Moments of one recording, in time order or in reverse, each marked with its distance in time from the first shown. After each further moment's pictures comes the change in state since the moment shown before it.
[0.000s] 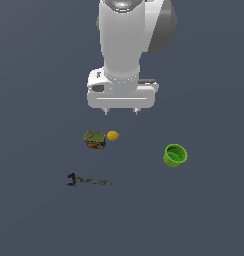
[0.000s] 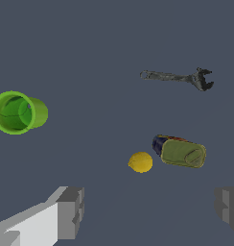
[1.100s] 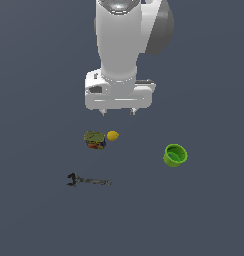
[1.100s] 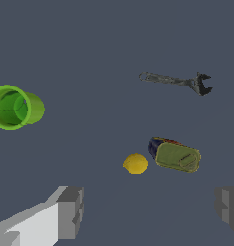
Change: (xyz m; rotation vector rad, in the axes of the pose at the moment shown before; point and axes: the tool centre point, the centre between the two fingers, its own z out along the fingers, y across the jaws) arm 0.002 0.009 0.002 -0.011 0.001 -0.053
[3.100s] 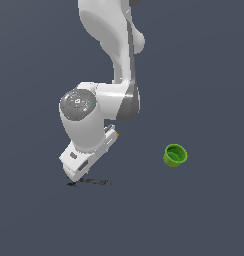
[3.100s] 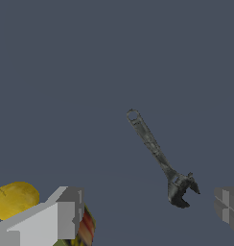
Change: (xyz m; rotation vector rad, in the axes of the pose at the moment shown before) arm 0.122 0.089 0.121 -0.038 0.032 -0.842
